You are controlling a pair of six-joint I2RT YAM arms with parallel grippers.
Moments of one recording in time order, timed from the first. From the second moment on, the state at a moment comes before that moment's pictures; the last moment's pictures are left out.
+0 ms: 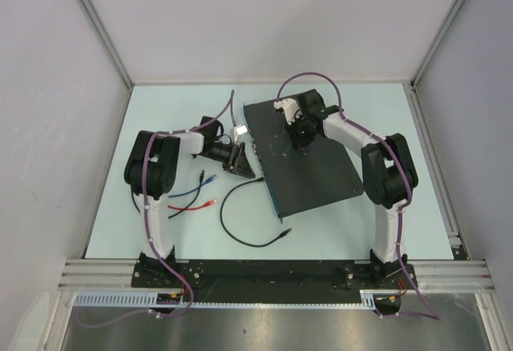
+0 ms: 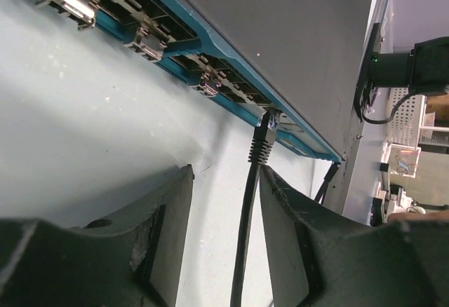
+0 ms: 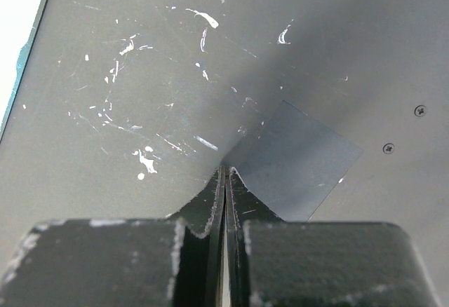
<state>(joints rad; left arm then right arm) -0.25 2.09 1.23 -0.37 1.06 0.06 0.45 2.03 1.55 -0.53 -0.25 -0.31</state>
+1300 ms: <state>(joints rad) -0.28 2.10 1.24 -0.27 1.09 -0.08 0.48 2.04 1.56 -0.50 -0.22 -0.32</state>
